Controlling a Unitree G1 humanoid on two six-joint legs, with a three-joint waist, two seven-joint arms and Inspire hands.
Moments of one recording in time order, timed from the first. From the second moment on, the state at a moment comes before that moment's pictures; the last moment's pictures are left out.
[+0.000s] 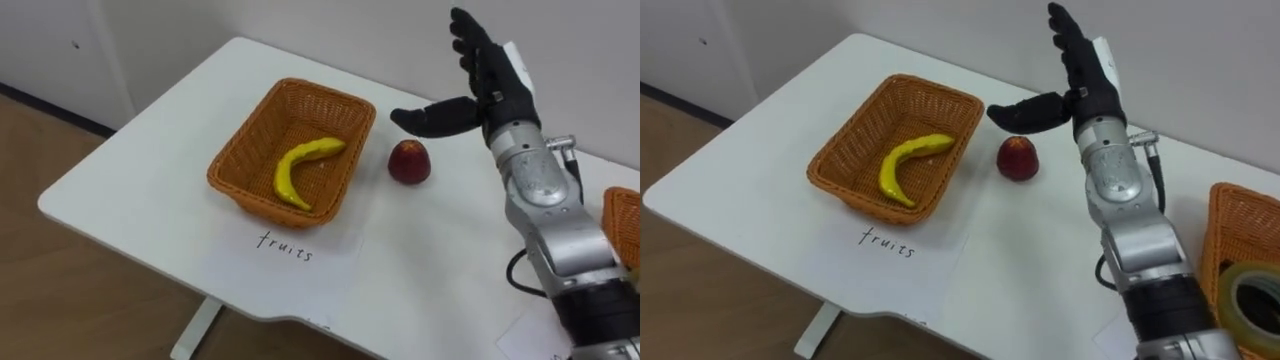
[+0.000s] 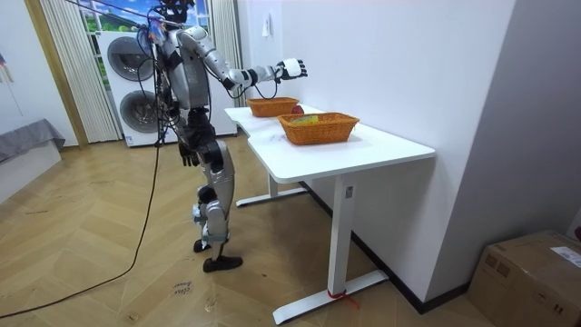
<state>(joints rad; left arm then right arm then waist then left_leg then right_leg) 0.30 0.17 0.09 0.94 0.28 0.19 0.21 -0.40 -0.35 0.13 0.27 0.12 0.09 -0.12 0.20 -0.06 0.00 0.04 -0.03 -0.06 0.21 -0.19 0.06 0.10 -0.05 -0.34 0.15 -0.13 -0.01</state>
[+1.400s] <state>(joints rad) 0.26 0.18 -0.01 0.94 0.27 0.17 0.18 -0.52 -0.35 0.13 0.62 0.31 0.06 -0.22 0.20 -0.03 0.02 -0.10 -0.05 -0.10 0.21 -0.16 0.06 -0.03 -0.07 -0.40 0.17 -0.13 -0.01</state>
